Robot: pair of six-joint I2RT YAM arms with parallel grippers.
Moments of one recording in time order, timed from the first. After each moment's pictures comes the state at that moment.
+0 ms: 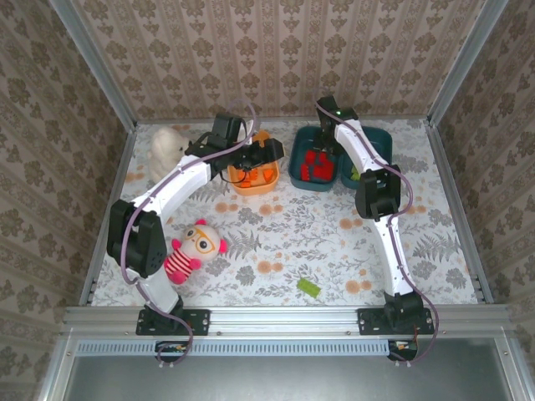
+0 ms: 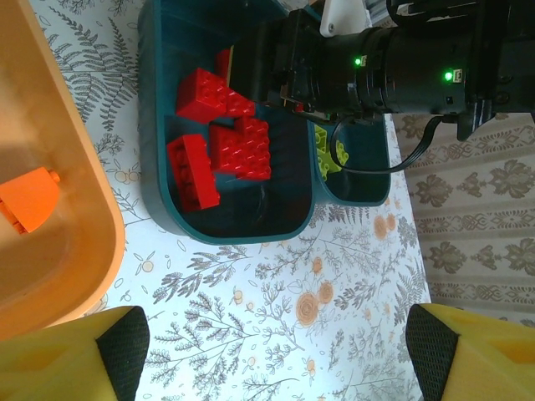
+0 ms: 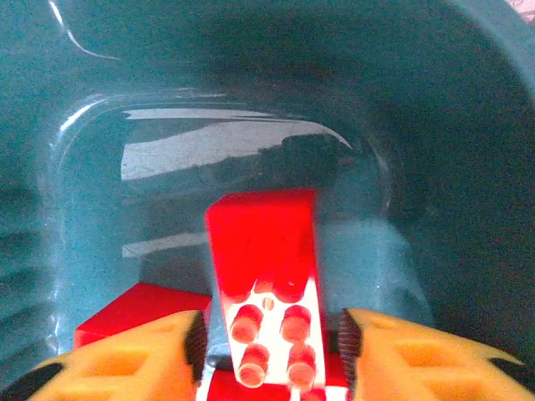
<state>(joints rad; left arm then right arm) -0.51 1.74 1.47 -0.41 0.50 -0.63 0.22 2.61 2.54 -1.13 0.10 0.44</state>
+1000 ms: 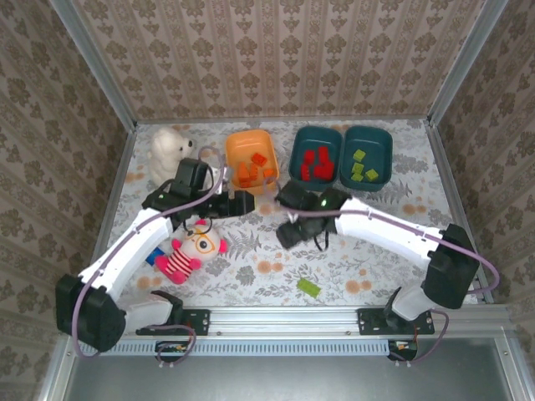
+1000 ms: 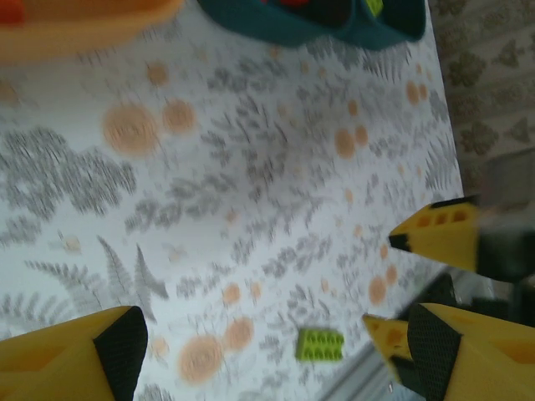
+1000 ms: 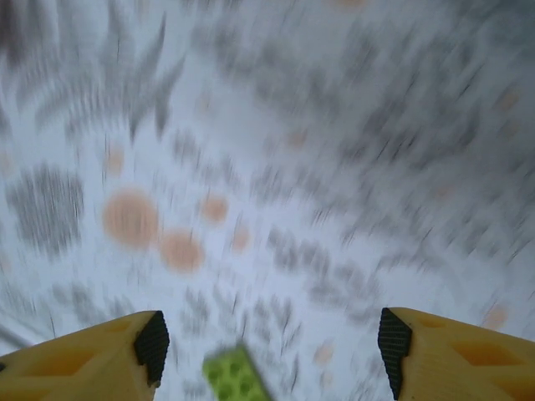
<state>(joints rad) -0.47 1.16 0.95 -0.64 0.58 -0.47 0.91 1.51 1.22 -0.97 0.09 0.37</state>
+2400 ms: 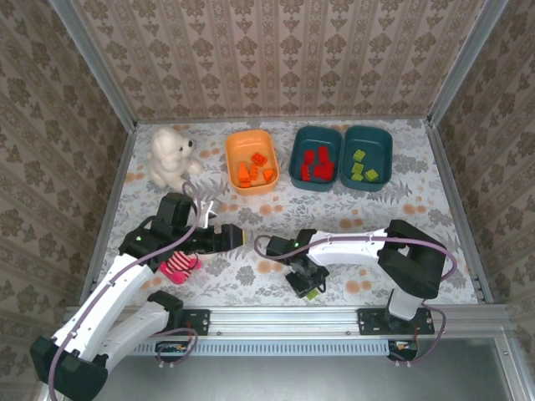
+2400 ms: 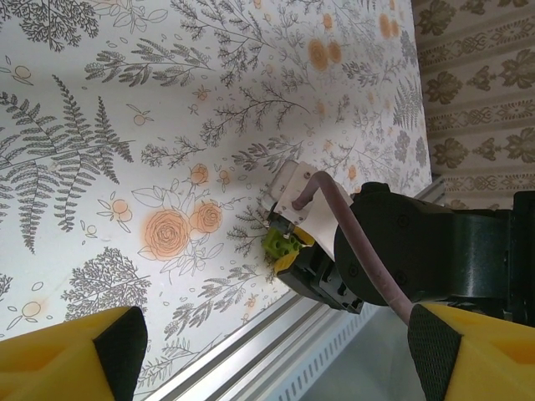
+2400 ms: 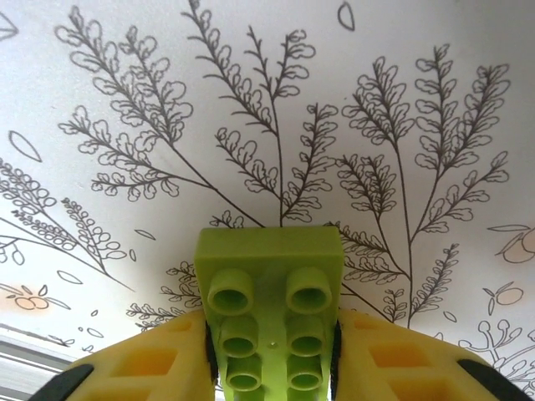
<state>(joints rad) -0.50 0.81 0.75 -0.77 0.63 -0.58 1.06 1.71 0.97 -0.93 -0.05 0.52</state>
